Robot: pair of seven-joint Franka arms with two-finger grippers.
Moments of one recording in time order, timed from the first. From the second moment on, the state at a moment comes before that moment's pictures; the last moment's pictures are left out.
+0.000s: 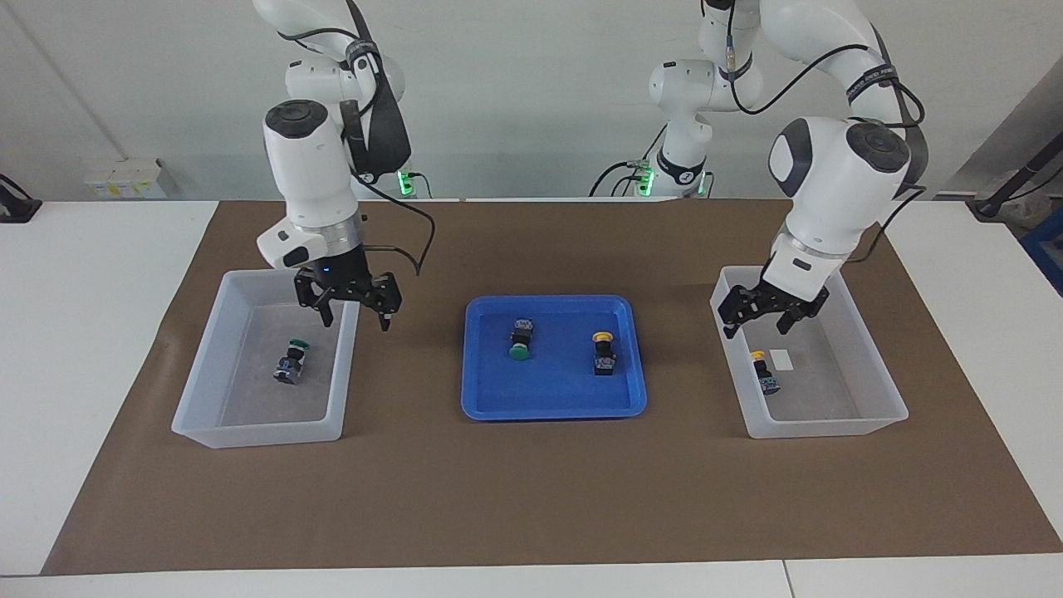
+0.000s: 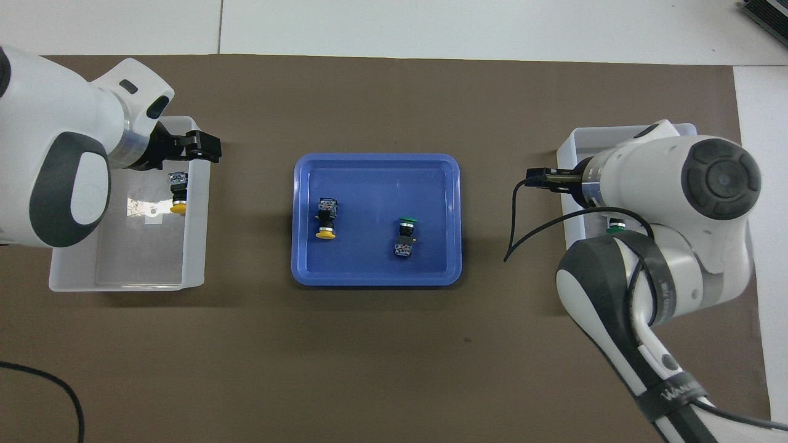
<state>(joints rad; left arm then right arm) -0.17 0.19 -0.04 -1.71 -0.05 2.02 -0.24 0.10 0.07 0.14 -1.98 -0.08 2.26 0.43</state>
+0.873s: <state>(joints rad) -0.43 0.19 -0.05 -2.02 -0.05 2.41 -0.41 0.38 0.27 0.14 -1.98 -0.08 2.50 0.80</state>
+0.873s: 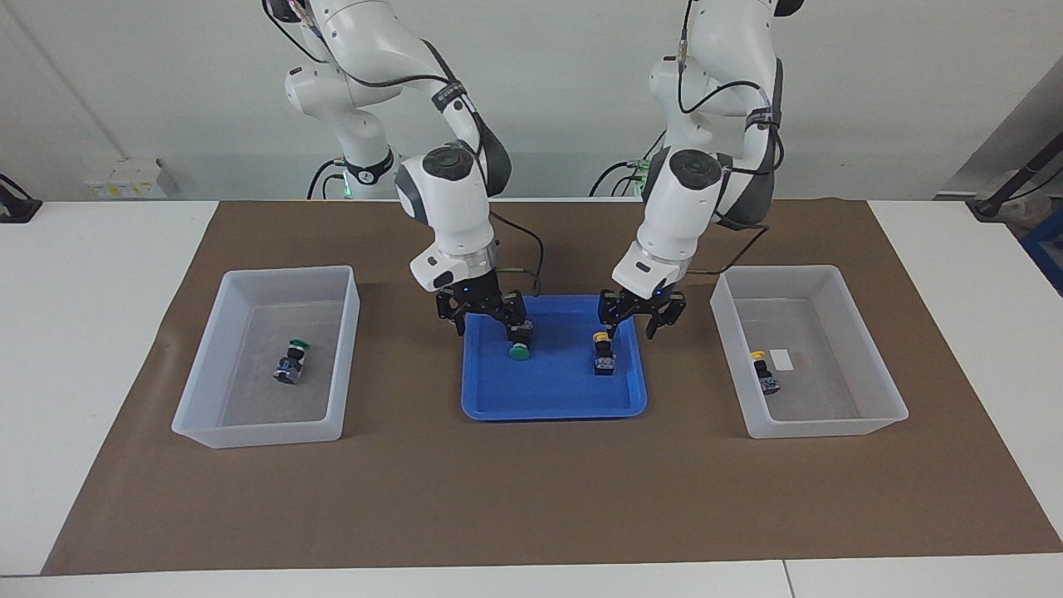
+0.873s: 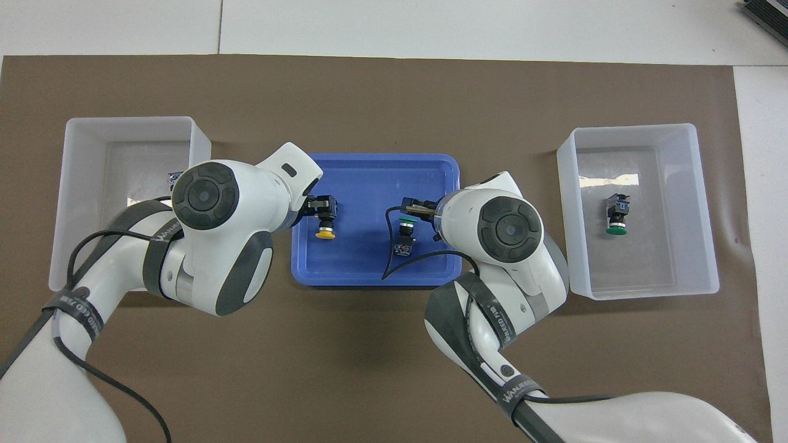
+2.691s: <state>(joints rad) -0.34 0.25 -0.02 -1.87 -0.05 2.32 -0.44 0.24 0.12 0.12 -1.97 -0.21 2.29 0.62</state>
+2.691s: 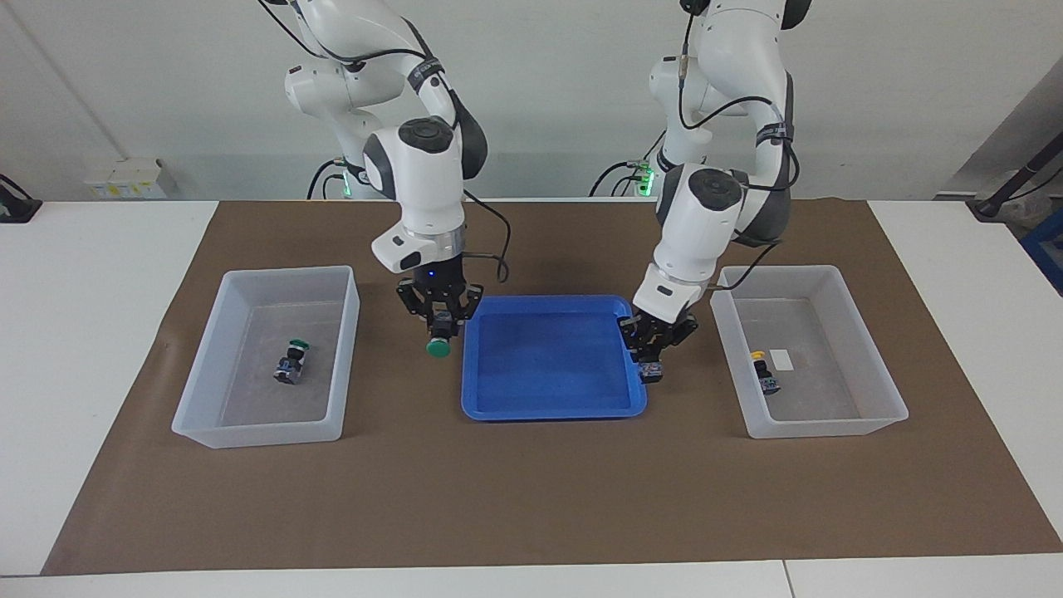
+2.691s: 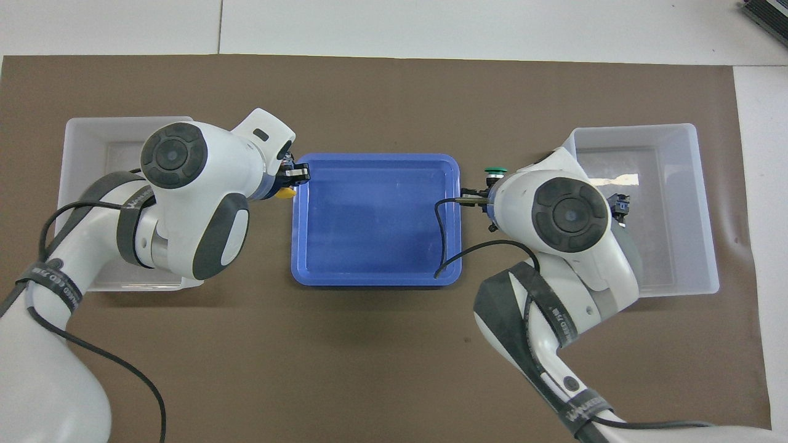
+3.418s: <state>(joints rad) -0.10 0.19 -0.02 -1.85 -0.10 2.15 -0.10 -0.19 0.07 0.12 -2.08 -0.07 2.25 -0.08</state>
